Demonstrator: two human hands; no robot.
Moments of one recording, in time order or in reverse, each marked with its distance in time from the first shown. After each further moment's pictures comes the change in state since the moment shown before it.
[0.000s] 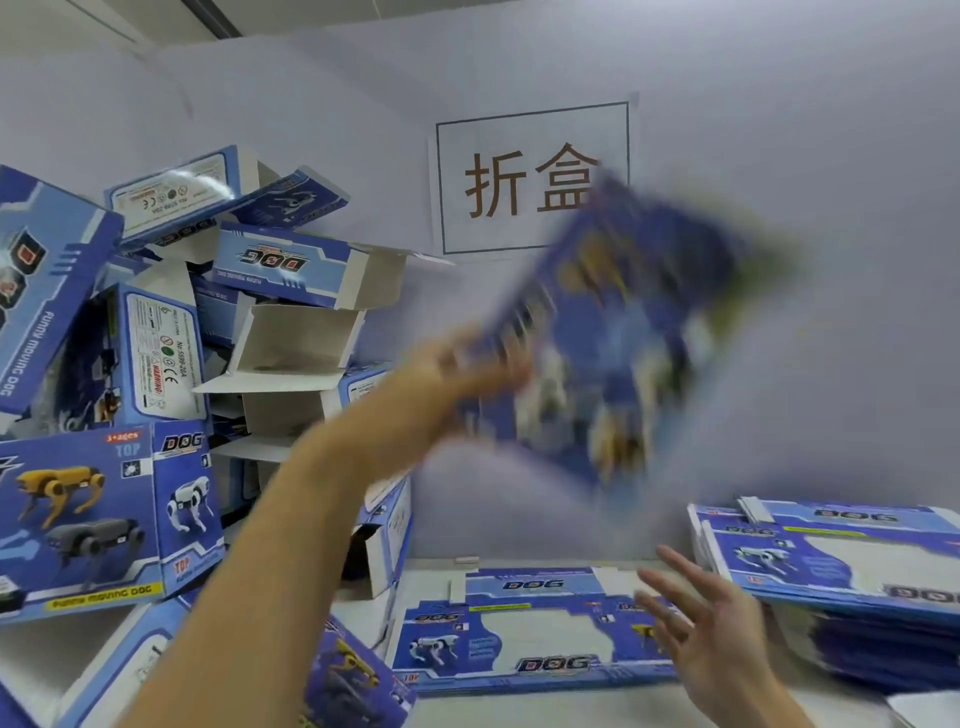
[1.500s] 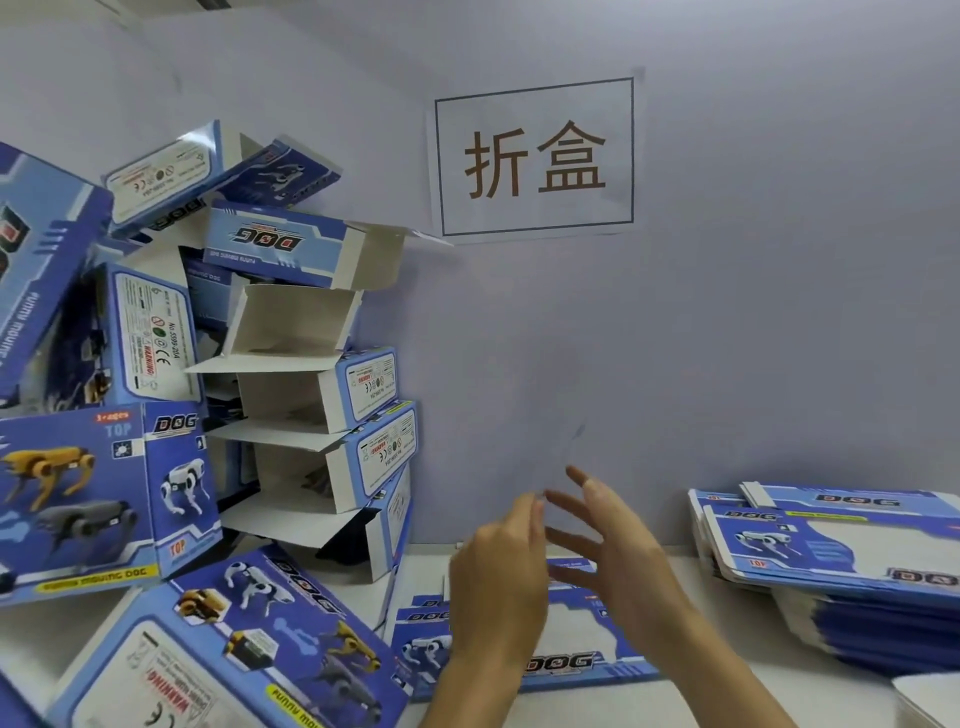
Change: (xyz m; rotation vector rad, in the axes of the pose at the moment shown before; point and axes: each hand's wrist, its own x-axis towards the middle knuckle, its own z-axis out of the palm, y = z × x) left_hand -0.033 -0.169 0.090 0.936 0.586 -0.018; right_hand -0.023 -0.001 0.075 -0.391 -0.439 -0.184
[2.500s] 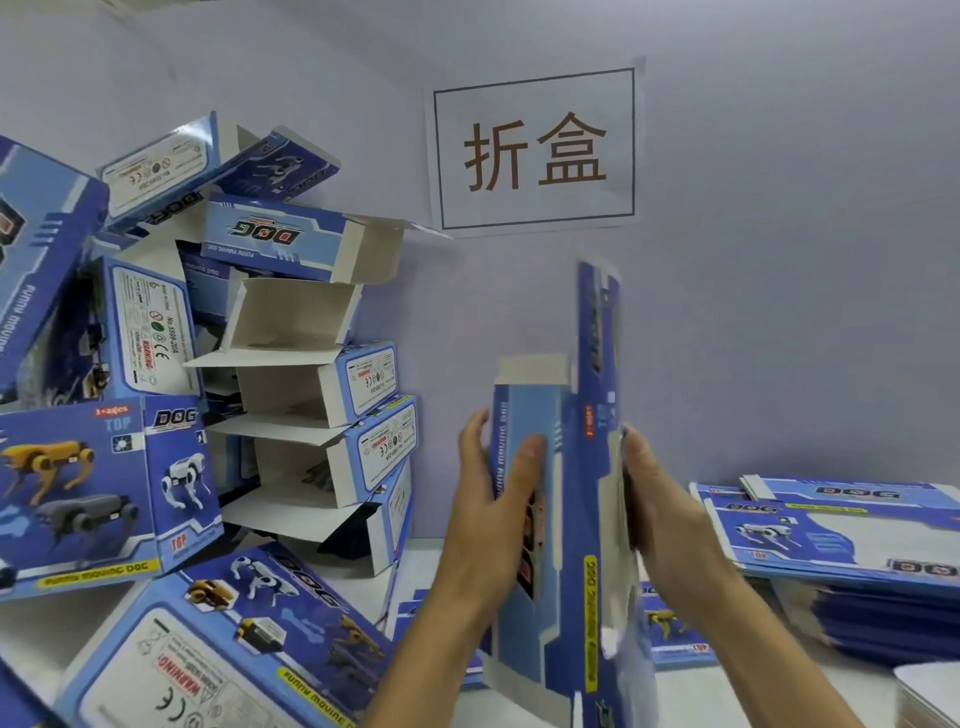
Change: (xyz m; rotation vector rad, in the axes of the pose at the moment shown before) left_hand 0.019 0.024 -0.054 -0.963 -0.169 -0.198; right_hand -0.003 -0.033 -0.013 -0.002 -0.118 -0.197
